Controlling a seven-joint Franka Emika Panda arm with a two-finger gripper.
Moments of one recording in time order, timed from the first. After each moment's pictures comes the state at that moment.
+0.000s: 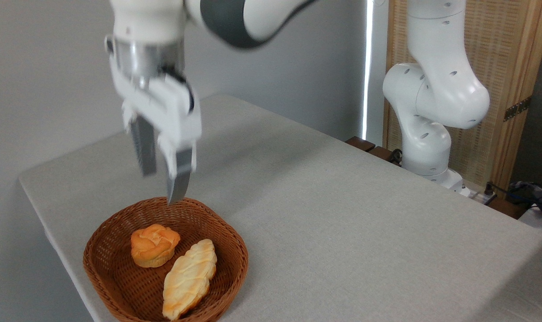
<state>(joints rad) -0.09 0.06 0.00 -1.62 -0.14 1.85 0.73</state>
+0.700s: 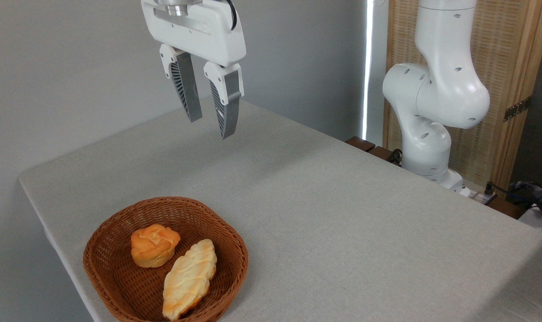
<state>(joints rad) -0.08 -0.07 -0.05 -1.61 -0.07 1.55 0.57</state>
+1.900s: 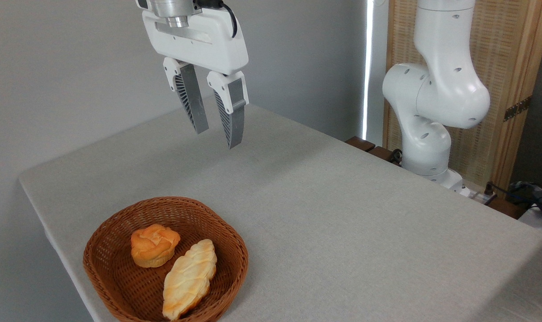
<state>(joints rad) -0.07 -0.05 -0.06 -1.61 -0.02 1.54 0.57</state>
